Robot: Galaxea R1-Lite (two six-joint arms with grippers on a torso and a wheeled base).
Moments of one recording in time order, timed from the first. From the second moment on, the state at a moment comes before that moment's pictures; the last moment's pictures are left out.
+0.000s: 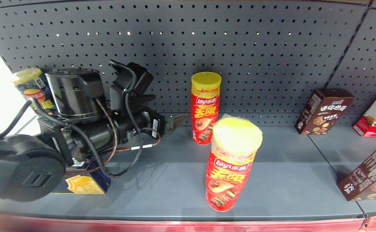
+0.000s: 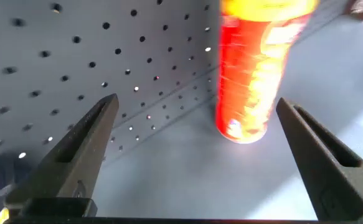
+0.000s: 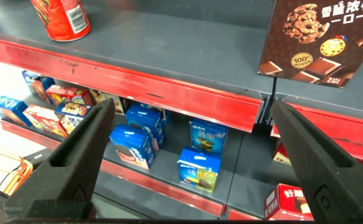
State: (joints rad) left arm -0.49 1.68 -0.91 -0.69 -0.08 0.19; right arm 0.42 0.00 0.00 0.00 -0.04 -0.02
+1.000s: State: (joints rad) left arm -0.28 0.42 -0.16 -0.35 -0.17 0.19; right arm 0.41 0.00 0.00 0.00 -0.04 -0.02
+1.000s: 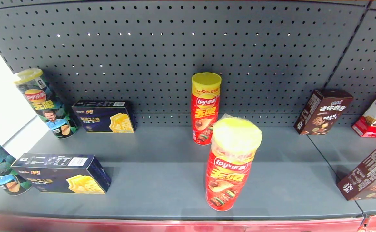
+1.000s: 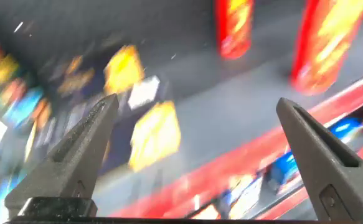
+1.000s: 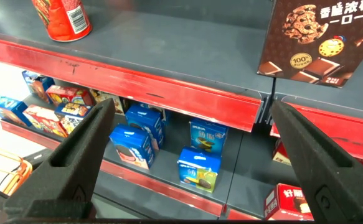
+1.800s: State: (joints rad) left arm 0.01 0.04 0.00 -0.07 -0.22 0.10; right arm 0.42 0.00 0.00 0.00 -0.04 -0.01
